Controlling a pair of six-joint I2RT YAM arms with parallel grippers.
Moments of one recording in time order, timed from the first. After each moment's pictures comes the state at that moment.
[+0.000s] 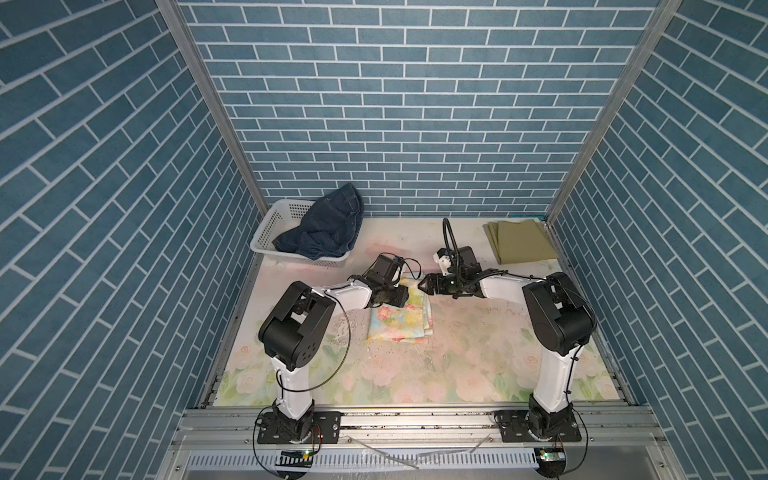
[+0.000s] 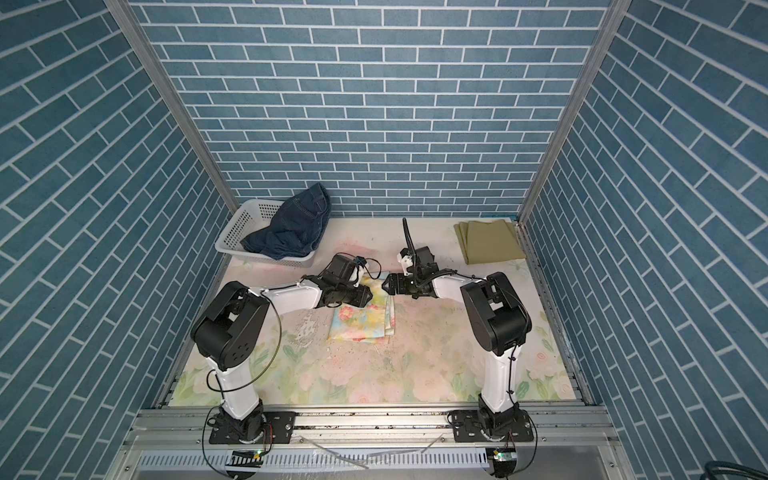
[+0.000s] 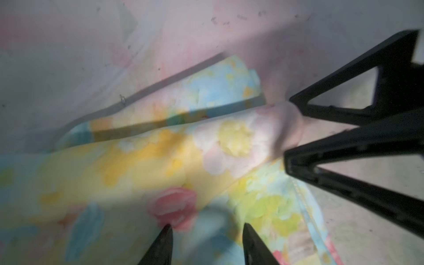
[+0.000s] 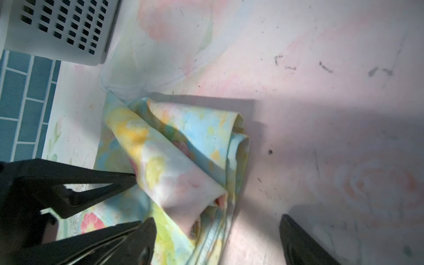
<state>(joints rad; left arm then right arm) -0.57 1.89 1.09 -0.14 0.16 -0.23 0.49 1.95 1.13 -0.03 -0.43 0.36</state>
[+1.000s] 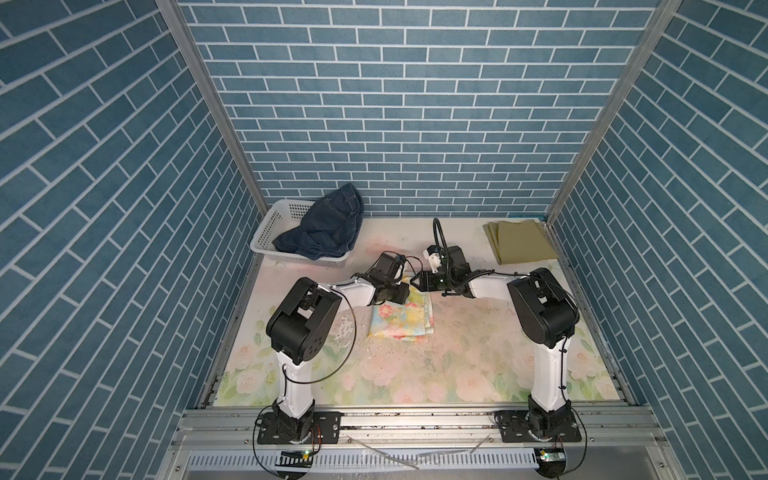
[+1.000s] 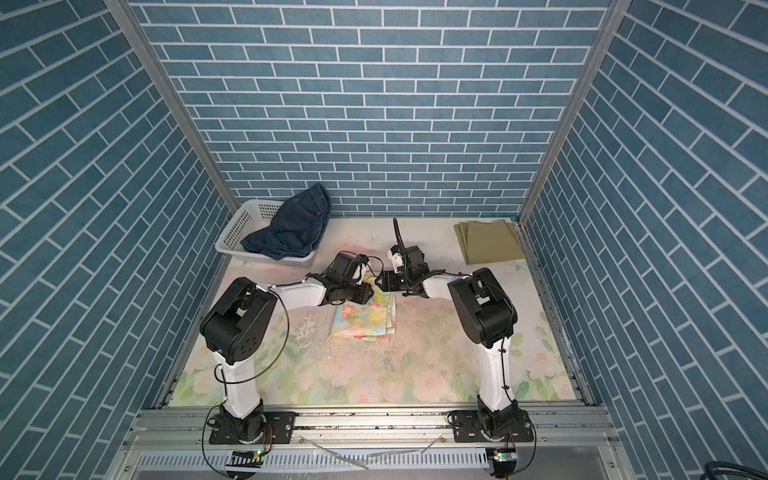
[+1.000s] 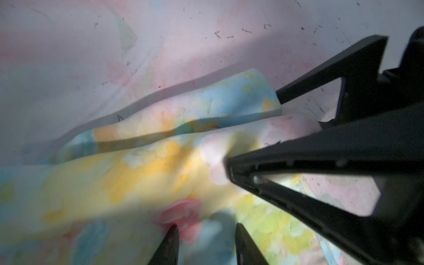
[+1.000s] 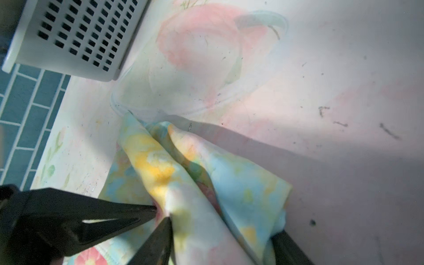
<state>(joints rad) -0.57 1.94 1.13 -0.11 0.16 -0.24 0.56 2.06 1.19 0.08 -0.41 0.37</state>
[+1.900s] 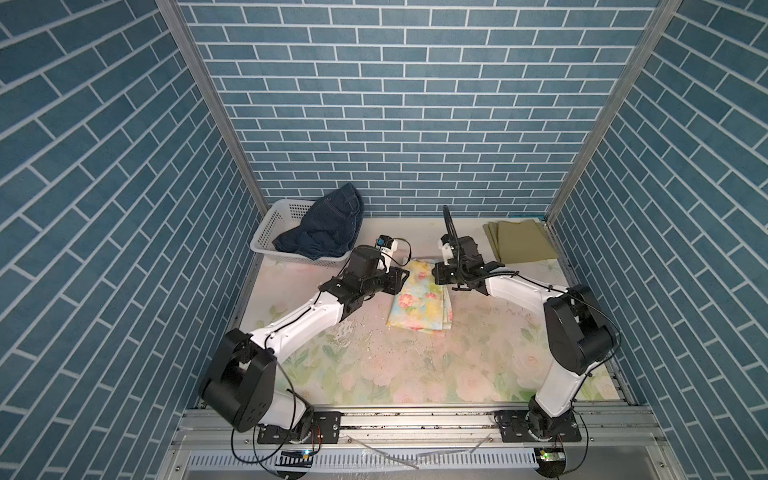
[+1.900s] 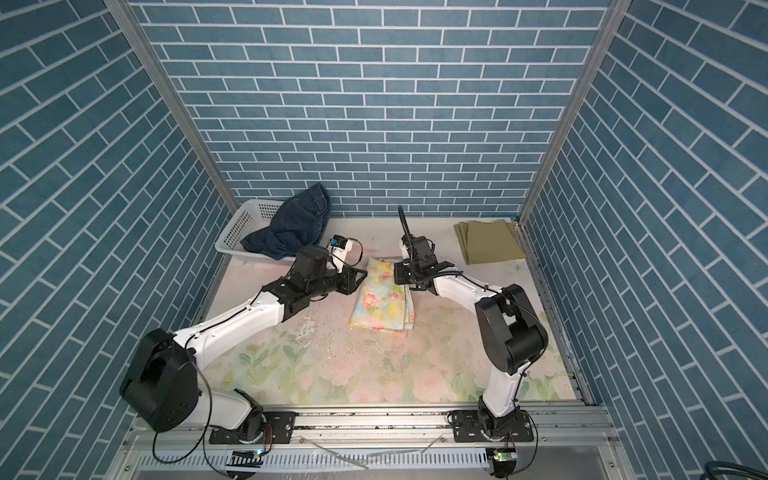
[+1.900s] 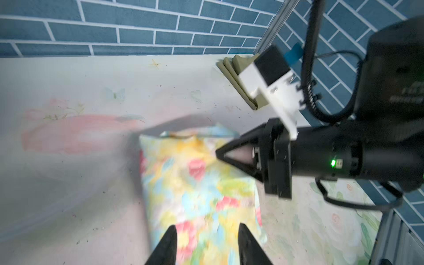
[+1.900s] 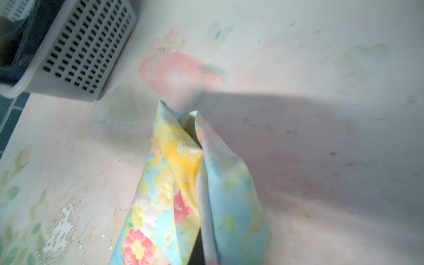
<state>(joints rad) -0.57 1.41 0.92 -0.04 0.22 -0.34 0.52 1.75 1.18 -0.20 -0.10 0.31</state>
